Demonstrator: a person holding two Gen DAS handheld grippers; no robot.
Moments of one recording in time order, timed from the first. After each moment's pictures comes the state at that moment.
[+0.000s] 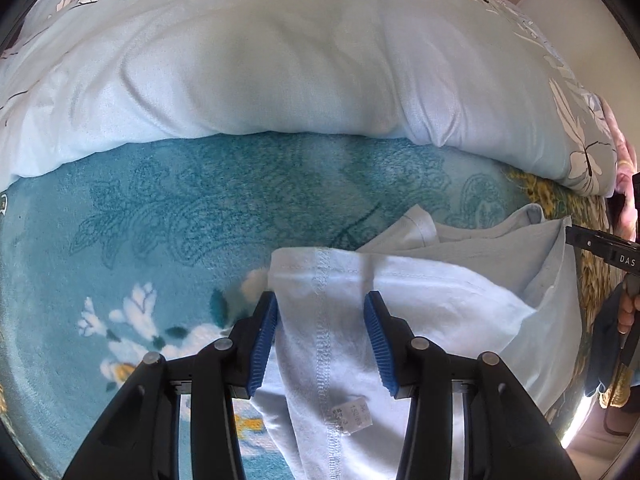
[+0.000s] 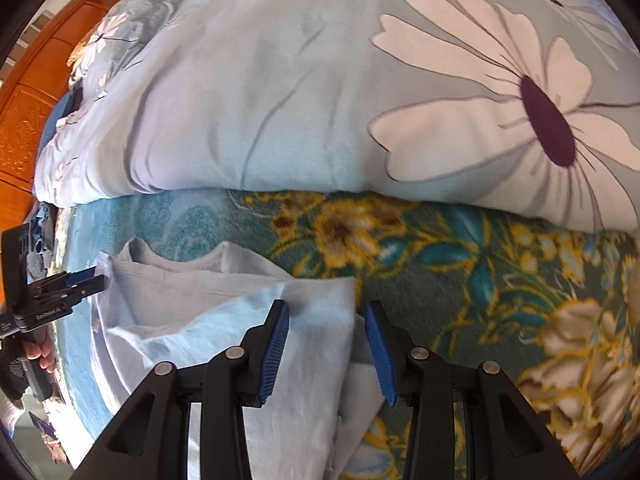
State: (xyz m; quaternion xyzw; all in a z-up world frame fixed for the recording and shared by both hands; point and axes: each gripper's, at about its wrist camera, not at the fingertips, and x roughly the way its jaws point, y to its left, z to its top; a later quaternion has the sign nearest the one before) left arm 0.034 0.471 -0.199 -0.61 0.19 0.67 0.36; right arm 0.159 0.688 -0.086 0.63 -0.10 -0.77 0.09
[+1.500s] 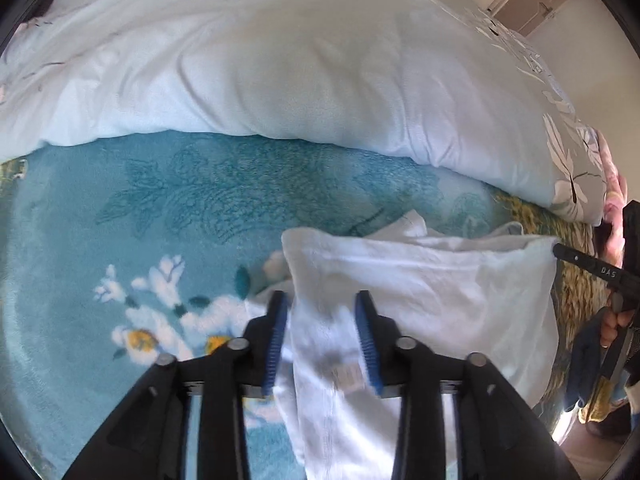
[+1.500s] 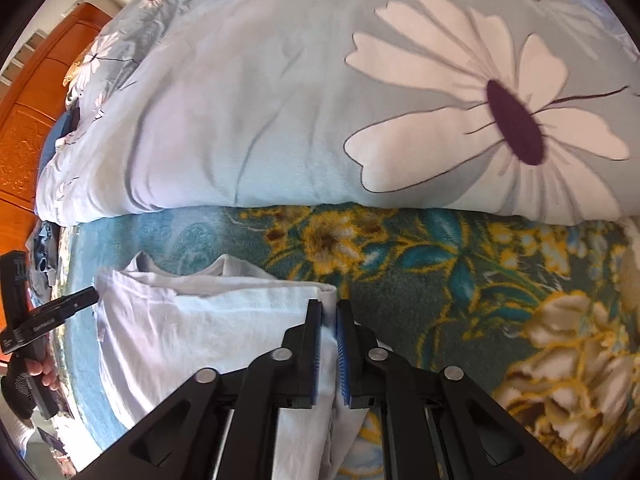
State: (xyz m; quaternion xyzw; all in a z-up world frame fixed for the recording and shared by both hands) left arm 0.059 0.434 -0.177 -0.61 0.13 0.70 0.33; right arm 0.168 0.693 -0.074 0.61 -0.11 -0.78 0.08
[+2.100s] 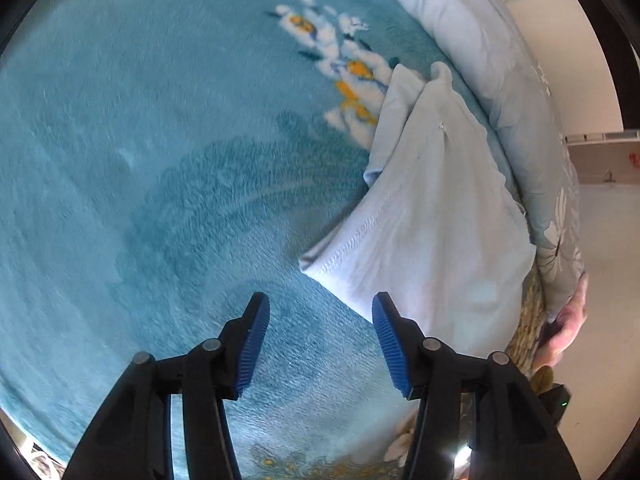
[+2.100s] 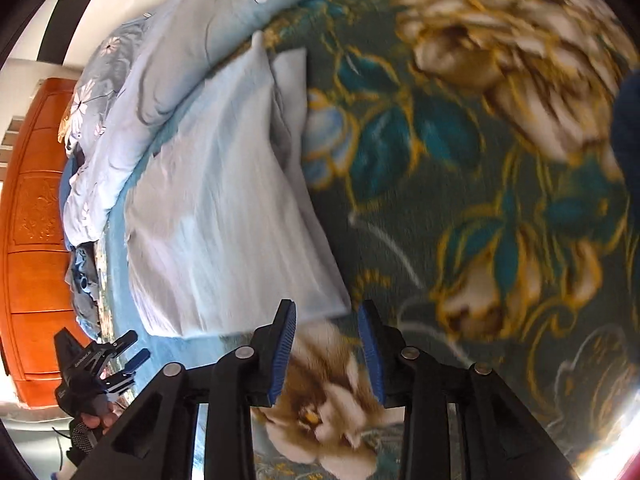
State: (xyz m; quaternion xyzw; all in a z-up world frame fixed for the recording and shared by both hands) left arm 0.189 0.280 -0.204 -0.71 -0.16 0.67 0.17; right arm 0.384 0.702 -0.104 0.64 -0.30 -0.71 0.04
